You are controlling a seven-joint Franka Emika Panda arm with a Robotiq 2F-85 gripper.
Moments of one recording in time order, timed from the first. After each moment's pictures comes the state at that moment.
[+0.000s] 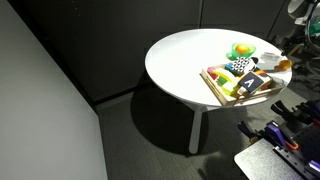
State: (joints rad) arm -0.43 0.57 -0.26 -1.94 0.03 2.36 -0.26
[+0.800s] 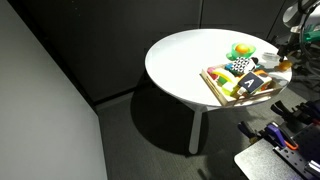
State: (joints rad) arm -0.45 0.68 -0.25 -1.86 0.03 2.36 -0.26
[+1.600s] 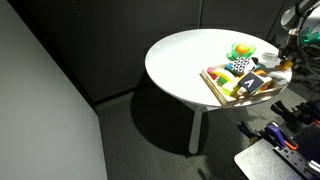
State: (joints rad) arm -0.45 0.72 -0.25 -1.83 0.03 2.37 -0.26
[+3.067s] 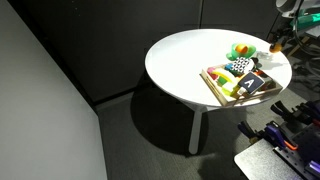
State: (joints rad) arm -0.38 0.58 -0.22 -1.83 0.03 2.37 -0.25
